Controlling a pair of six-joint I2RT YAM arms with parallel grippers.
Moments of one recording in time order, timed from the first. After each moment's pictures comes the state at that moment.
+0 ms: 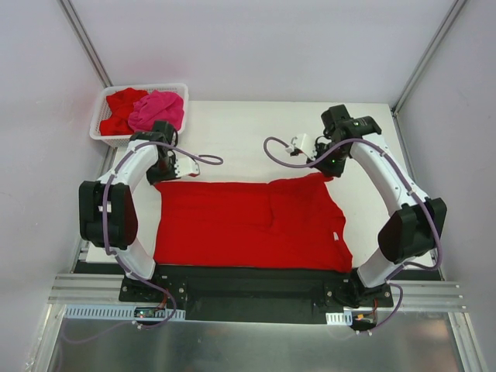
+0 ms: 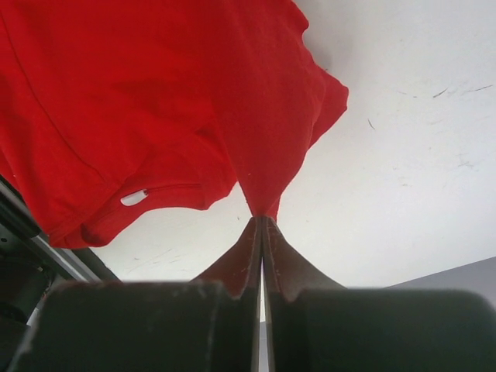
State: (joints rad) left arm -0.10 1.68 1.29 -1.03 -0.09 1.25; right arm 0.34 1.63 1.59 -1.26 -0.14 -0.97
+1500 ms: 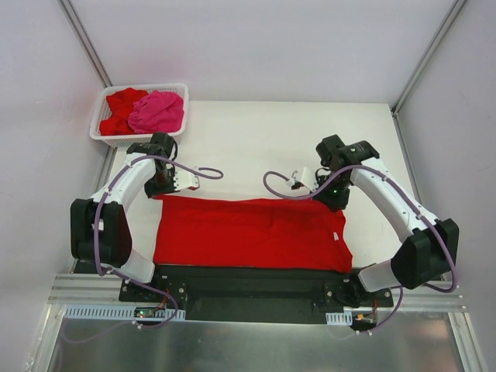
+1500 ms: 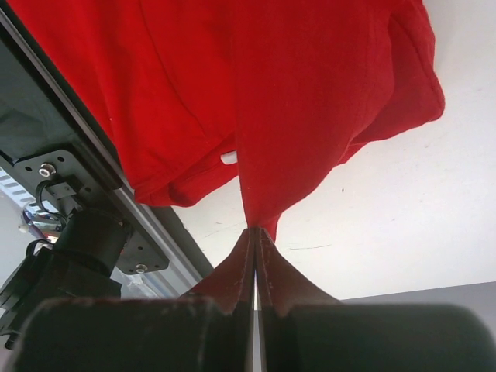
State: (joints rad) left arm -0.13 1.52 1.15 -1.08 -0.08 1.23; right arm 0.44 1.44 1.31 -1.37 -0.11 -0.87
